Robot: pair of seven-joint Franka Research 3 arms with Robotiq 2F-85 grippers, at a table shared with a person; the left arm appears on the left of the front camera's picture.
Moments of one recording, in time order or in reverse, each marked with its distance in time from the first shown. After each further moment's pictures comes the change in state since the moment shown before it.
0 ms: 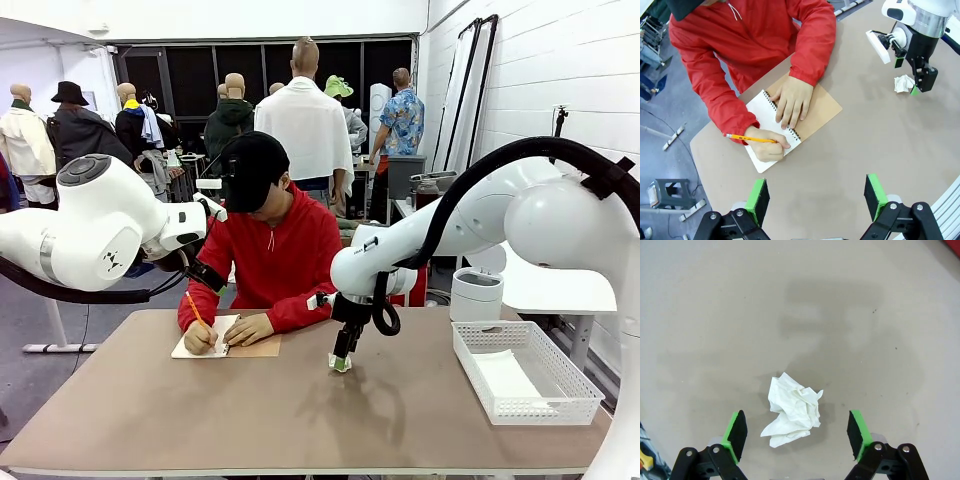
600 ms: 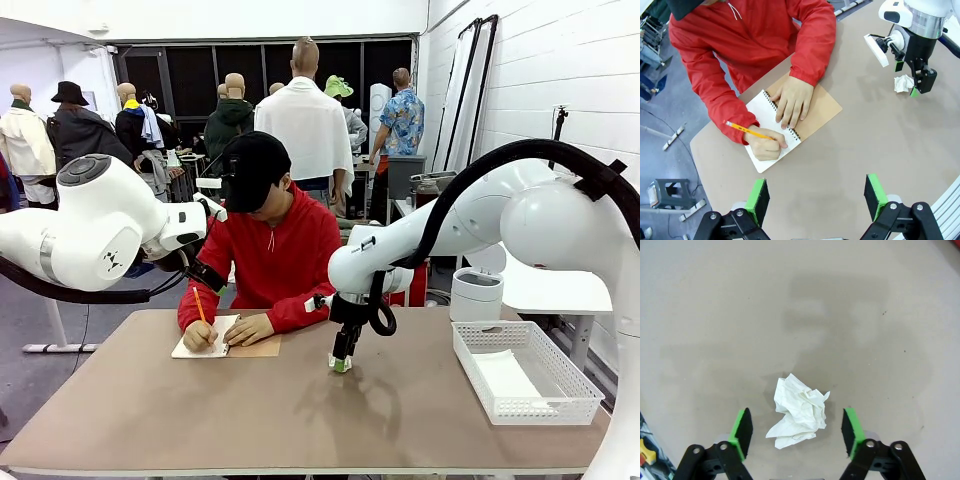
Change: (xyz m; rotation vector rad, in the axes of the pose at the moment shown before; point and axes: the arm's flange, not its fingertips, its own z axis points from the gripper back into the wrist) left arm 0.000 0.000 0.000 0.000 0.000 0.000; right arm 0.005 0.000 -0.001 0.024 0.031 0.006
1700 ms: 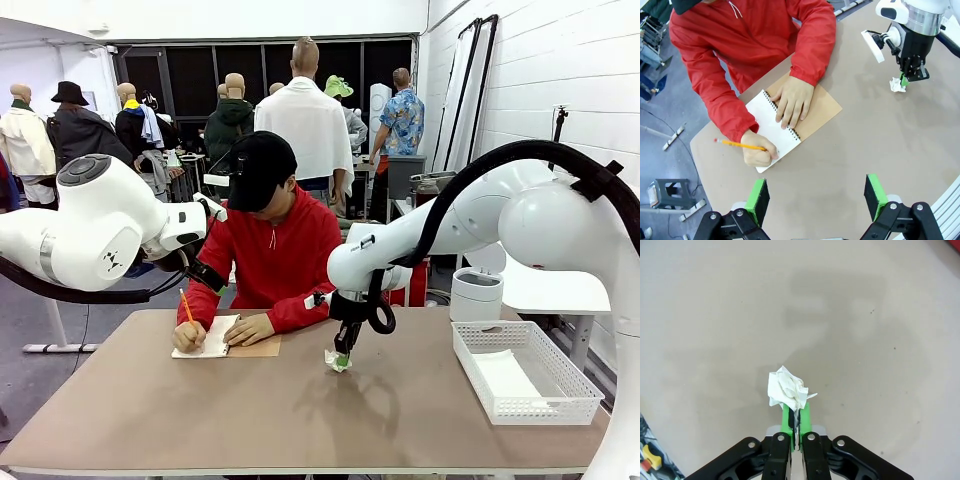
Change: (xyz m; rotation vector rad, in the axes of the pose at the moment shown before) left arm 0.000 0.000 0.000 0.000 0.000 0.000; right arm 0.004 -0.004 0.006 -0.008 0.000 -0.048
